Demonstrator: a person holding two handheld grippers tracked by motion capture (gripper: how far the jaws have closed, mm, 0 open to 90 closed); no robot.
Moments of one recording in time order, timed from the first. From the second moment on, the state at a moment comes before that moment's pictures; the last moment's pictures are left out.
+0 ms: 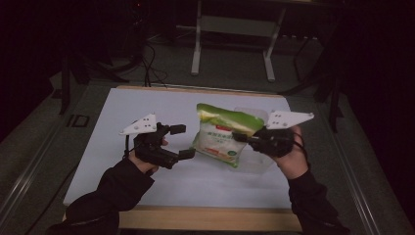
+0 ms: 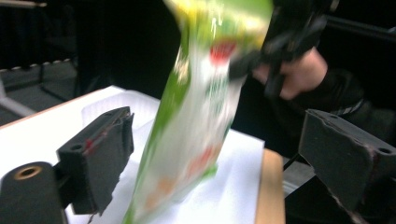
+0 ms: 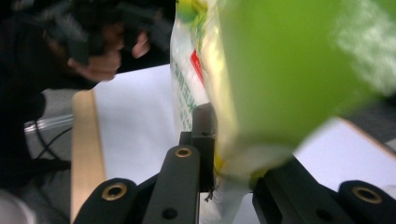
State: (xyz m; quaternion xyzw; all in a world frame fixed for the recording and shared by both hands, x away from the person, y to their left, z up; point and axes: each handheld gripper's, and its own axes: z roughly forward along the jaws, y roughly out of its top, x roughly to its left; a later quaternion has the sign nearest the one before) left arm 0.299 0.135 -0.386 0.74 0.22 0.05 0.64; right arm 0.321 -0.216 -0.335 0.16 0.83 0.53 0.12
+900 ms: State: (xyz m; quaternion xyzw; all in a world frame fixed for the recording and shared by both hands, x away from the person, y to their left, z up) left arm 0.289 0.190 -0.453 0.76 0.33 0.07 0.56; right arm 0.392 -0.296 -0.320 0.22 0.81 0.52 0.17
